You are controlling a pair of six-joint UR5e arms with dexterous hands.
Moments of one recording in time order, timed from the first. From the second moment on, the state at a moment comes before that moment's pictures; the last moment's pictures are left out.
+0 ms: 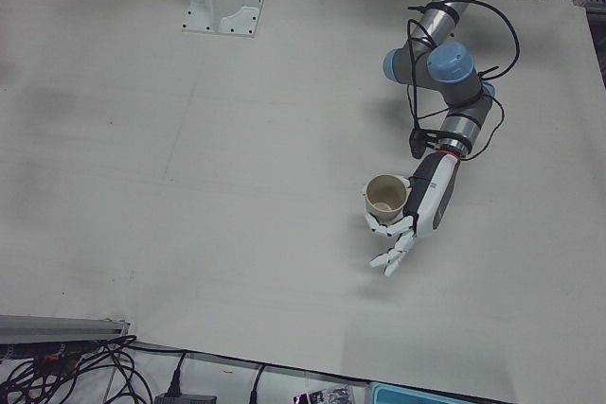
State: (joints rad) left arm -0.96 -1.66 -1.52 -0.17 1.28 0.45; right arm 1.09 -1.45 1.69 -3.20 -1.34 -0.67
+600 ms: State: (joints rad) left arm -0.71 -1.97 -1.61 0.10 1.27 0.60; right arm 1.06 -1.26 1.87 -3.51 -1.33 -0.75
